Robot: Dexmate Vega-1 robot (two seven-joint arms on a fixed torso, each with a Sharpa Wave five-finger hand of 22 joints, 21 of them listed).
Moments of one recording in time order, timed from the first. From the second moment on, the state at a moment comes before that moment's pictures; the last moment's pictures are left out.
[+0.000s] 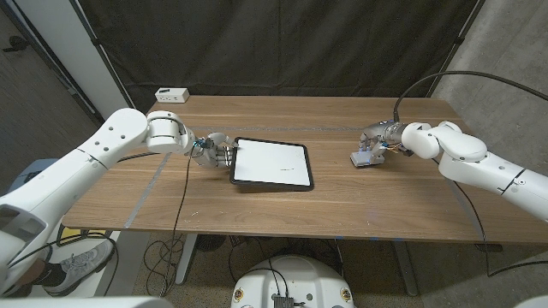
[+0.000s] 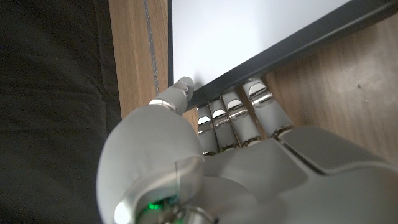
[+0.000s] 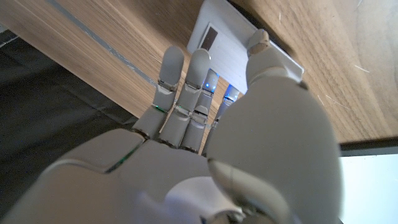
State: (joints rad) left arm 0.63 0.91 0.42 -1.77 -1.82 0.86 0.80; left_hand 0.92 0.10 0.63 -0.13 0.18 0.58 0.01 0.18 0.20 0.63 -0.05 0.18 0.19 0.69 -0.05 0.17 0.17 0.81 0.05 0.26 0.18; right arm -0.71 -1.07 -0.62 -1.87 -0.67 -0.25 0.47; right_hand 1.16 -0.01 0.22 -0.16 0.21 0.82 -0.16 0.34 0.30 0.87 -0.09 0.22 0.62 0.93 -0.13 1.18 0.62 0.68 -0.07 1.56 0.22
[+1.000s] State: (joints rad) left arm 0.64 0.90 0.42 -1.77 -1.80 0.86 0.79; left_hand 0.90 0.10 0.63 -0.13 0.18 0.58 0.01 0.18 0.20 0.62 -0.05 0.19 0.19 0.68 -0.05 0.17 0.17 0.80 0.05 0.25 0.18; right arm -0.68 -1.06 -0.64 -1.86 -0.65 -0.25 0.55; right_hand 1.06 -0.06 0.18 -0.13 0.19 0.59 -0.17 0.21 0.35 0.61 -0.03 0.17 0.55 0.81 -0.10 1.18 0.58 0.63 -0.06 1.55 0.20
